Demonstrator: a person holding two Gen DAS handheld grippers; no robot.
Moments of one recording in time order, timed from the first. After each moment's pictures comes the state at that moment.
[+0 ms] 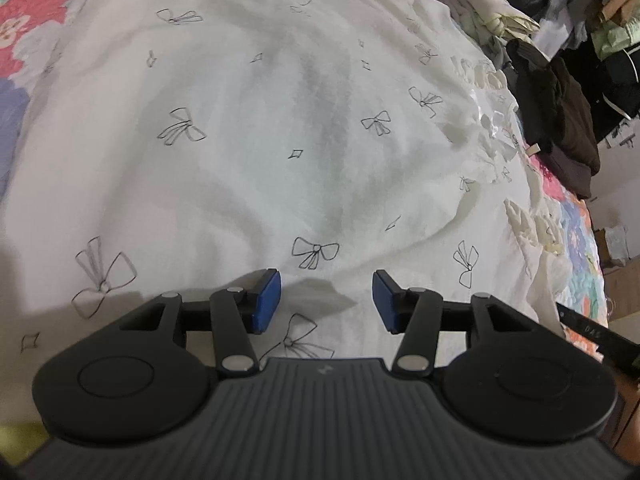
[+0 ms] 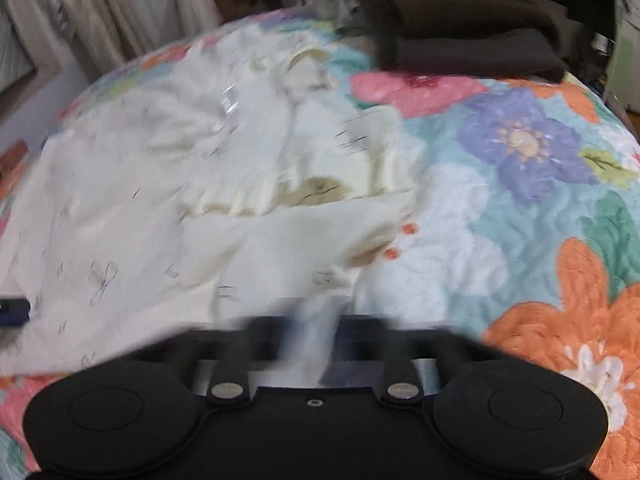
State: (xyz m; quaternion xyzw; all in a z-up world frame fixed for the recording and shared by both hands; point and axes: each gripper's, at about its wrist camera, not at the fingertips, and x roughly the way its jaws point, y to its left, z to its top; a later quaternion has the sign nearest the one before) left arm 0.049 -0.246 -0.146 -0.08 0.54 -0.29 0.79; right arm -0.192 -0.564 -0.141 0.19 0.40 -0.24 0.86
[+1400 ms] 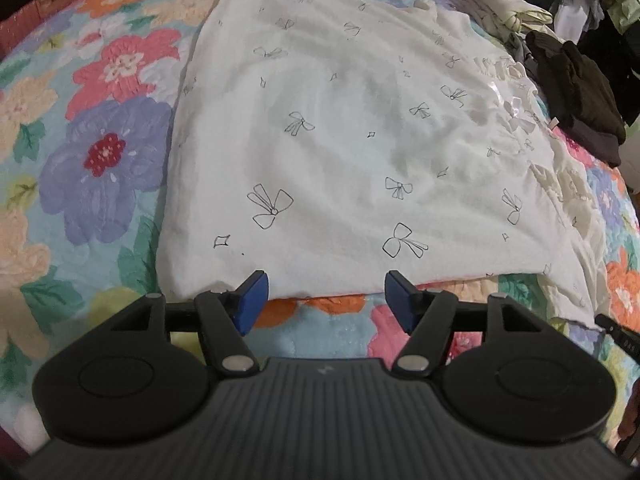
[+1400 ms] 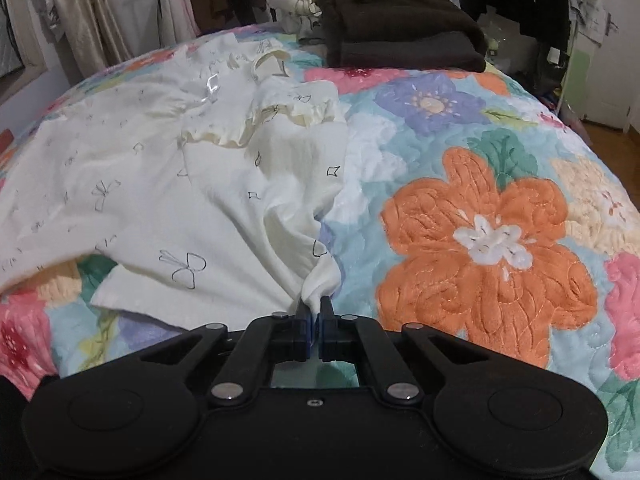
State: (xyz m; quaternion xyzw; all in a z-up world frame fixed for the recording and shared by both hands) left arm -0.030 -0.165 -0.089 0.02 0.50 -0.24 0.83; right arm -0.291 -0.516 -0.151 0.19 0.38 -0.29 0.86
